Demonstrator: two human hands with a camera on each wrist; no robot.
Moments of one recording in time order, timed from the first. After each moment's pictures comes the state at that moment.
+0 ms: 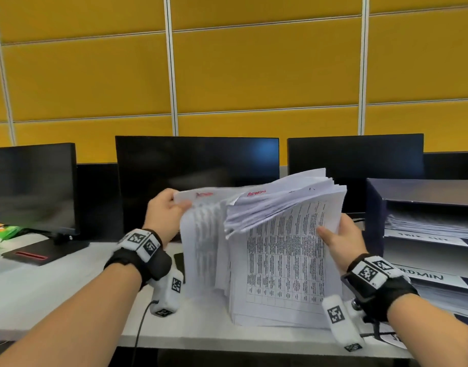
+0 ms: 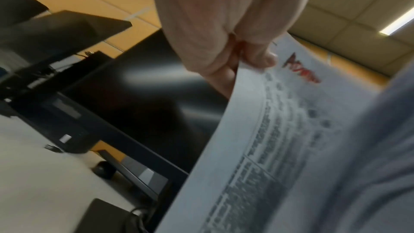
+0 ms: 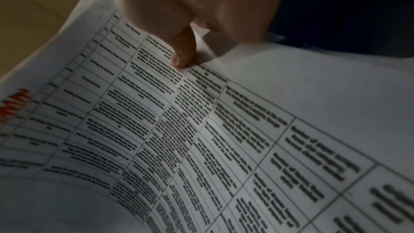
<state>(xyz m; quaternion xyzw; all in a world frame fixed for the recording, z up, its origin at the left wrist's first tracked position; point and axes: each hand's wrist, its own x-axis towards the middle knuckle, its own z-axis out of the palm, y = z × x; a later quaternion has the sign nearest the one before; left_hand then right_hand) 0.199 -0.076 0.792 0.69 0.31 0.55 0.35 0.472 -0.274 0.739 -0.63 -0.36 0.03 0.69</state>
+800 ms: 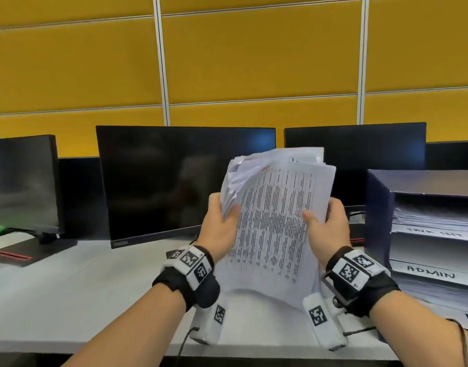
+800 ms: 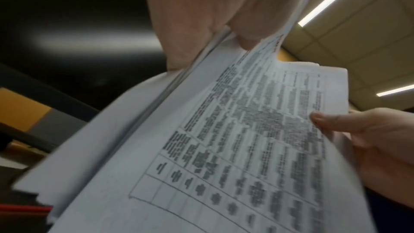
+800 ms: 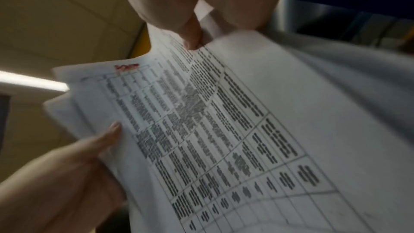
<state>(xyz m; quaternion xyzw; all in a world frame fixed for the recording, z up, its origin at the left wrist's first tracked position) 0.286 -0.125 0.756 0.75 0.20 0.48 0.41 0.453 -0.244 0.741 -0.56 -0.36 -0.01 0.74</state>
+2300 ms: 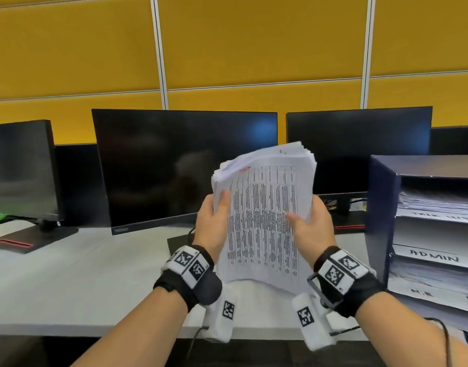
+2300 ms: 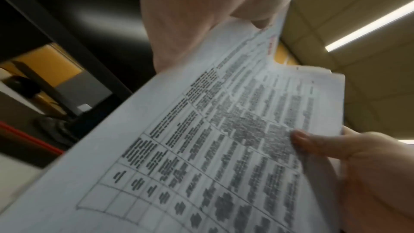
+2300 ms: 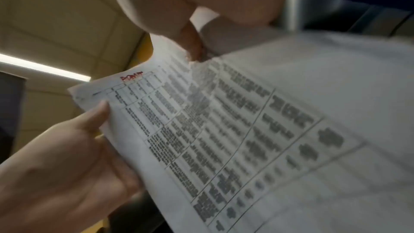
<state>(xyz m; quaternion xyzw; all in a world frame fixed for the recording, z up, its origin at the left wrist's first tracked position) 0.282 -0.121 0.735 0.64 0.21 0.50 0.54 0.428 -0.237 0.725 -0.58 -0.40 0.04 0.70</state>
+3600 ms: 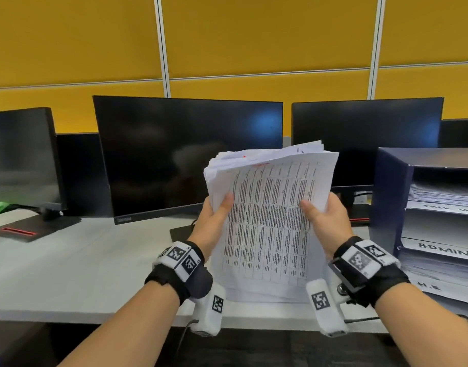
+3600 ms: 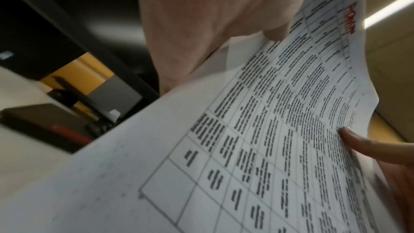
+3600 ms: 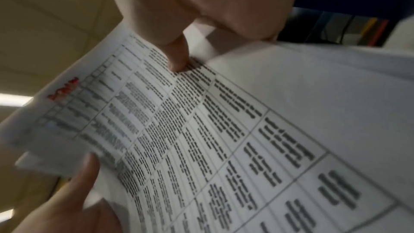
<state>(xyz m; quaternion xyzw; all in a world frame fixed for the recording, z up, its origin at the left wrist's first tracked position) 0.268 -0.100 0.717 0.68 0.20 0.41 0.57 0.445 -0.242 0.722 -0.58 -0.37 0.06 0.72</state>
